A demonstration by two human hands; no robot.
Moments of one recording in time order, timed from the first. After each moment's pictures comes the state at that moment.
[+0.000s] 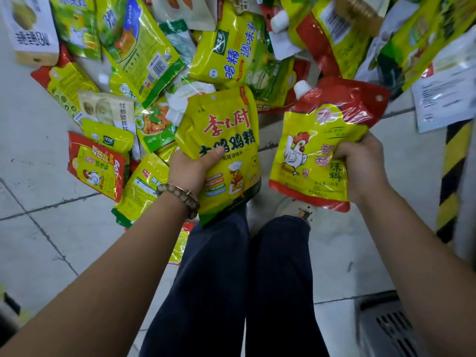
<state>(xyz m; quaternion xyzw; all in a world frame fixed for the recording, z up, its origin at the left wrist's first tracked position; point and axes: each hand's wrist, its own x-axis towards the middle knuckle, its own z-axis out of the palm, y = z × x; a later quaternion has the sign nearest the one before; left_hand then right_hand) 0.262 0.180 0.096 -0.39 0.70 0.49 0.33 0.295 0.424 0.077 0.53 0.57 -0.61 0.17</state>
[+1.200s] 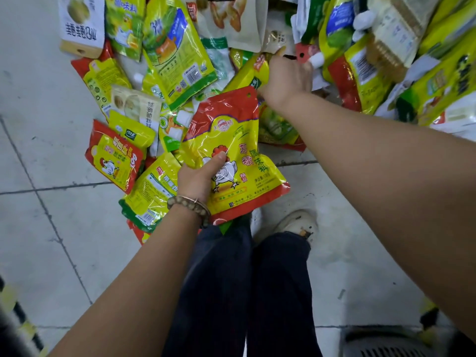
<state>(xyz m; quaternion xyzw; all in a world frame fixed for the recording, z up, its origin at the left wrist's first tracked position) 0.268 0.172 0.102 -0.53 0.62 0.54 0.22 0.128 0.316 0.035 0.01 0.95 -0.13 0.29</state>
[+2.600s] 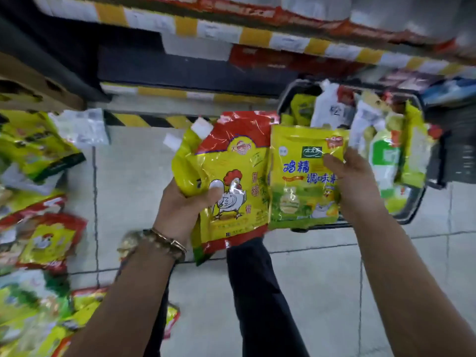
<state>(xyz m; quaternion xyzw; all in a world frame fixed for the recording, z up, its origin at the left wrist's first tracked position) 0.595 0.512 0.413 0.18 0.61 0.38 0.66 0.838 0.575 0.450 0.78 0.29 -0.49 -0.27</state>
